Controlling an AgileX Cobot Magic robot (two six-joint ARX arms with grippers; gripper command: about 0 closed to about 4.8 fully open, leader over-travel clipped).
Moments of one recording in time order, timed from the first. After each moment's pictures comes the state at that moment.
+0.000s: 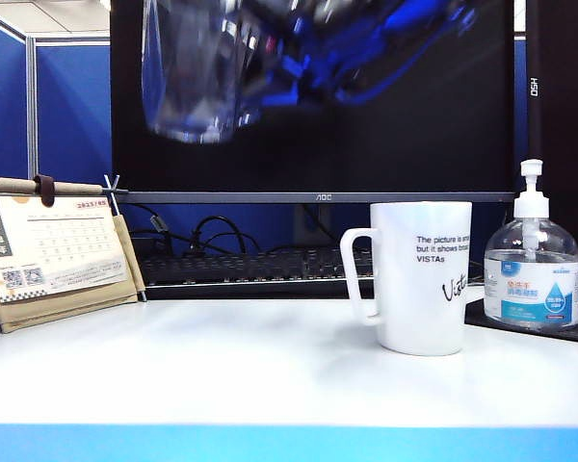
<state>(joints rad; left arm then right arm) -0.53 0.33 0.54 -0.42 -0.20 -0.08 0.68 1.55 0.98 0.38 -0.26 0.10</state>
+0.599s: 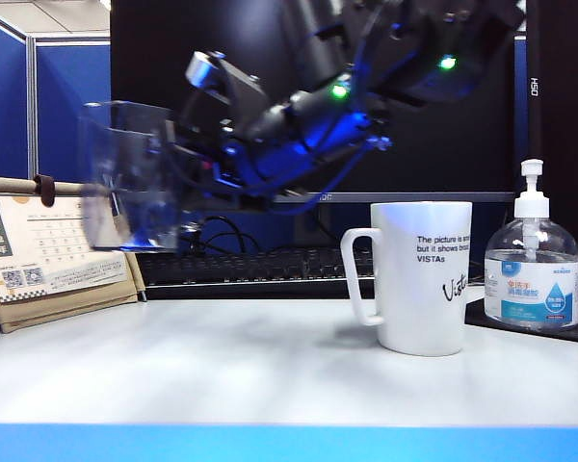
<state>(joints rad) -0.53 0.17 0.51 -0.54 -0.16 -0.13 0.75 1.86 1.06 0.51 -0.24 0.10</state>
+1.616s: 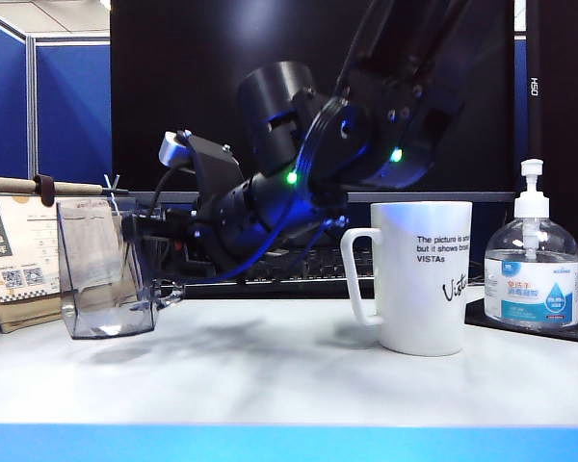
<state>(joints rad) -0.53 0.17 0.51 -0.54 -0.16 -0.13 0.79 2.06 1.11 0.60 -0.14 0.10</state>
